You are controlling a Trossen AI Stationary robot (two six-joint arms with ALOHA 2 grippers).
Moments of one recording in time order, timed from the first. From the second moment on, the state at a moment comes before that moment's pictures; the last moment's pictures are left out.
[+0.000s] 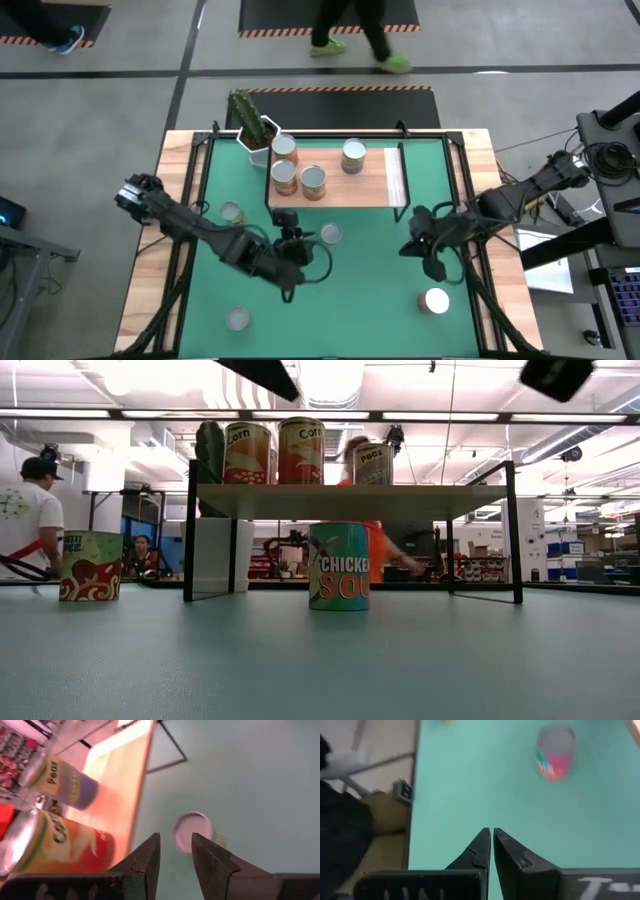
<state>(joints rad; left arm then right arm) -0.45 1.65 1.35 -0.62 -0.80 -0.10 0.47 1.00 0.98 -0.73 0.08 0.60</state>
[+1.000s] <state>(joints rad) -0.22 1.65 1.24 -0.36 -0.88 0.04 0.65 1.12 1.07 -0.96 0.16 0.93</state>
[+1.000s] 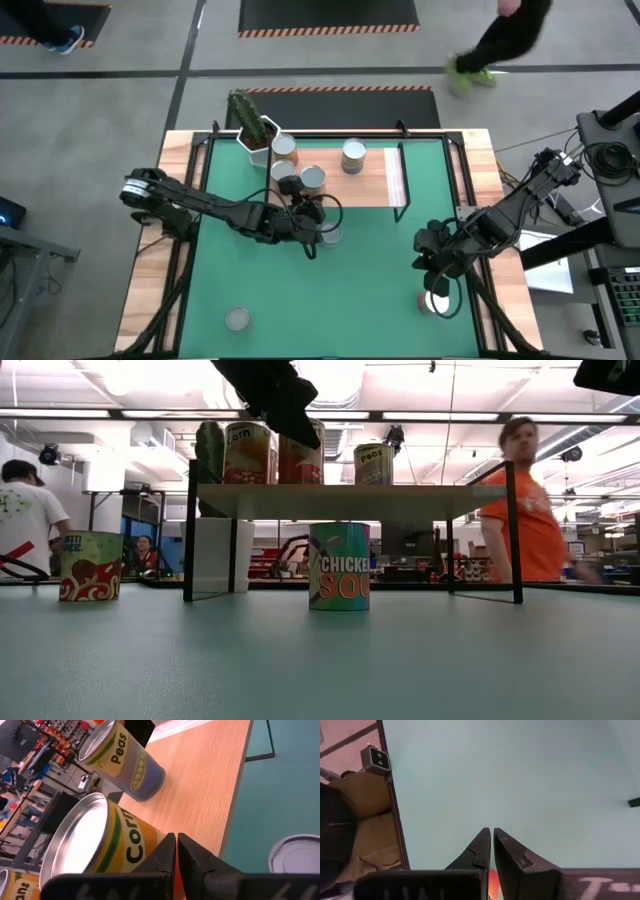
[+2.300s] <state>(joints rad) -0.42 1.57 1.29 -0.18 -0.68 0.27 0.72 1.12 1.07 -1.04 0.04 1.16</state>
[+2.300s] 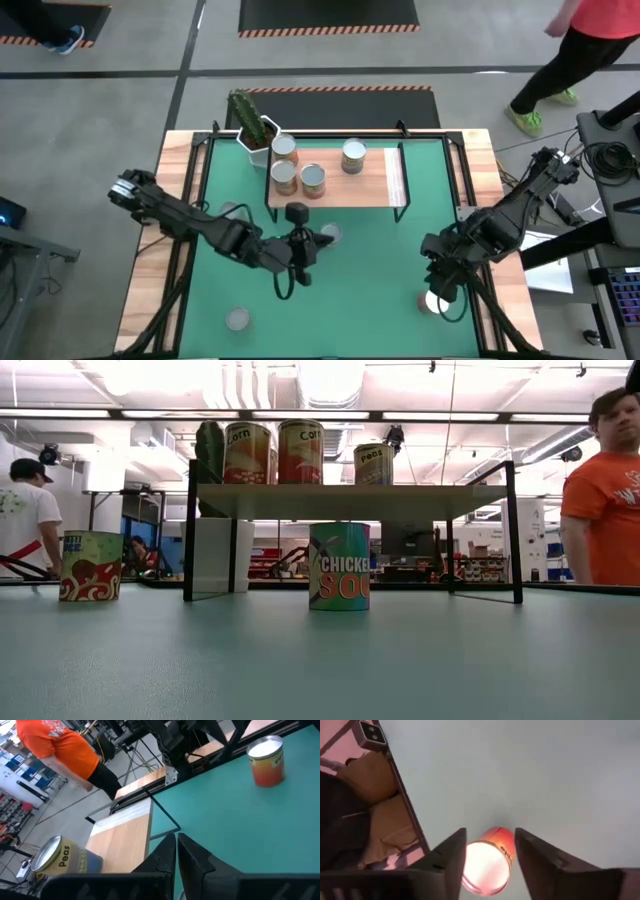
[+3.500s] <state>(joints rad) -0.42 1.57 1.29 -0.21 -0.68 0.22 0.75 1.42 1.14 -1.13 -0.20 1.58</state>
